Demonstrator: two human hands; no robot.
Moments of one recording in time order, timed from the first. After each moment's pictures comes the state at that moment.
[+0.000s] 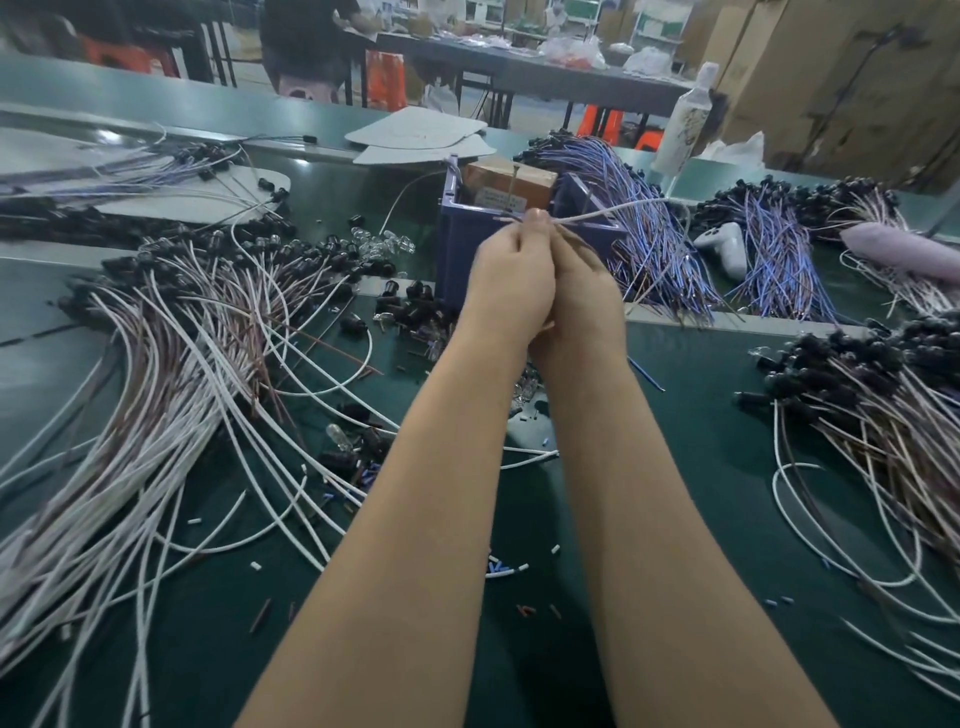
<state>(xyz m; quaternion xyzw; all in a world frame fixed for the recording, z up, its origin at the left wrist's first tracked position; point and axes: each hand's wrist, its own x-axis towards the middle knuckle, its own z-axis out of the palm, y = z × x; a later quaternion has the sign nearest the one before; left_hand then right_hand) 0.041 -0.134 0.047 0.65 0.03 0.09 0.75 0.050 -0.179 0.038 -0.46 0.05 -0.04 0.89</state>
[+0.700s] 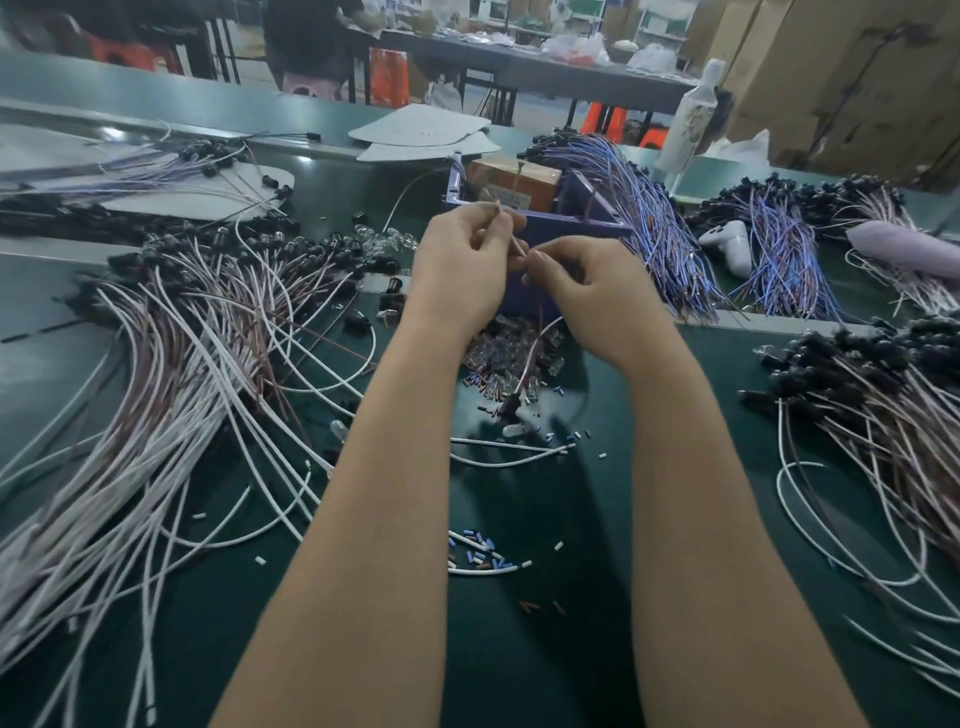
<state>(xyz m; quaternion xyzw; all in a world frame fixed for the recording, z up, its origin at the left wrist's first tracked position) 0.047 -0.097 0.040 0.73 -0.02 0.17 0.66 0.056 -0.220 0.043 -0.91 -0.16 -0.14 0.34</state>
